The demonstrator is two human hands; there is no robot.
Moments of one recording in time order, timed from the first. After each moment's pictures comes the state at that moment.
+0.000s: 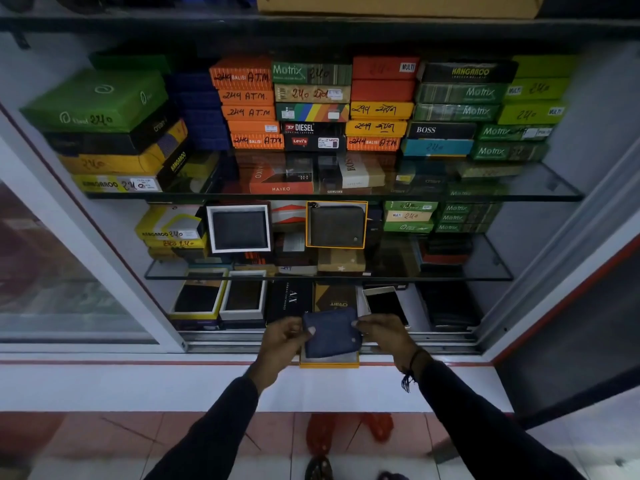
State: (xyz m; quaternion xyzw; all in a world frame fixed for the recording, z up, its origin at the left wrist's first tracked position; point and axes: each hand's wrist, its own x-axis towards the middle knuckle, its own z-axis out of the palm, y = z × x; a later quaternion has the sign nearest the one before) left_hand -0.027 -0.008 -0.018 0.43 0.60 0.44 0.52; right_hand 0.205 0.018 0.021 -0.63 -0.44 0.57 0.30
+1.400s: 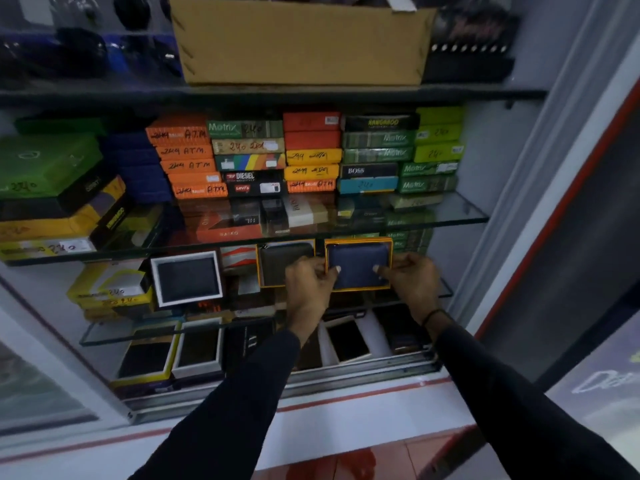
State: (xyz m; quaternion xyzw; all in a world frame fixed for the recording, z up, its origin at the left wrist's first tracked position) left_hand 0.110 0.087 0.134 0.62 0.59 0.46 0.21; right_hand 0.302 0.076 0.141 -0.69 -0.45 0.23 0.52
